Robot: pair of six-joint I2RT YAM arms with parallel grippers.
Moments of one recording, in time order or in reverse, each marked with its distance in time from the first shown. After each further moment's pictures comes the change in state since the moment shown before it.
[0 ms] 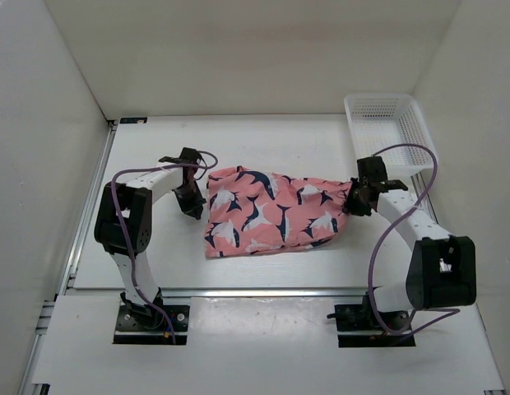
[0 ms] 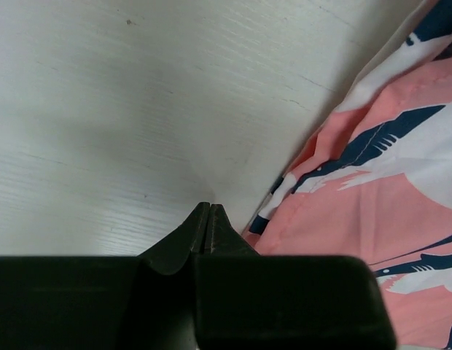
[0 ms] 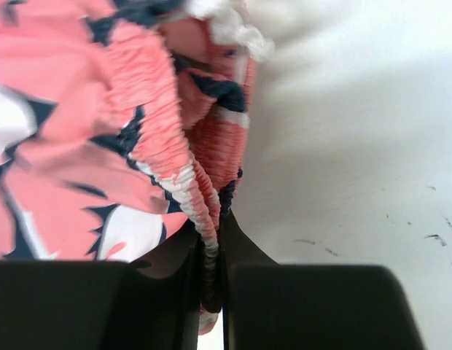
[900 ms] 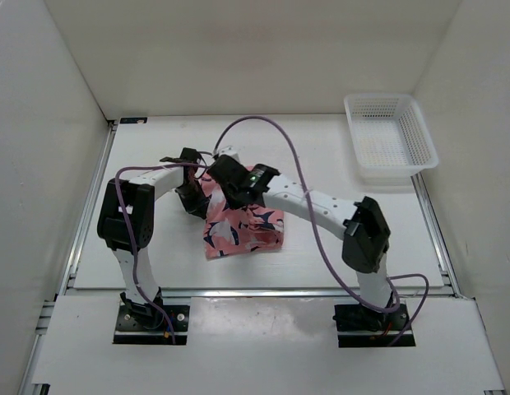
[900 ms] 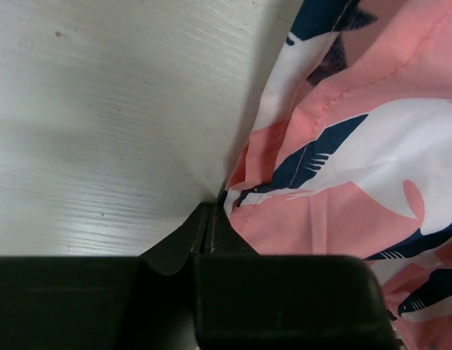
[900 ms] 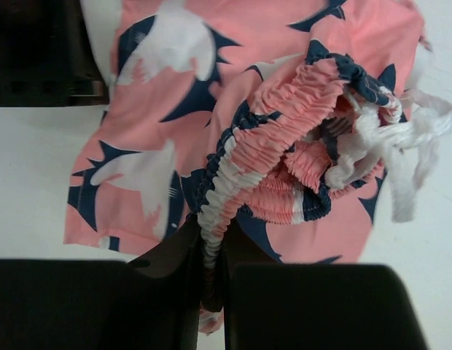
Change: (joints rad) left arm 0.006 0.047 -0.002 0.057 0.107 -0.032; right arm 0.912 0.515 0.898 -0.248 0.346 -0.027
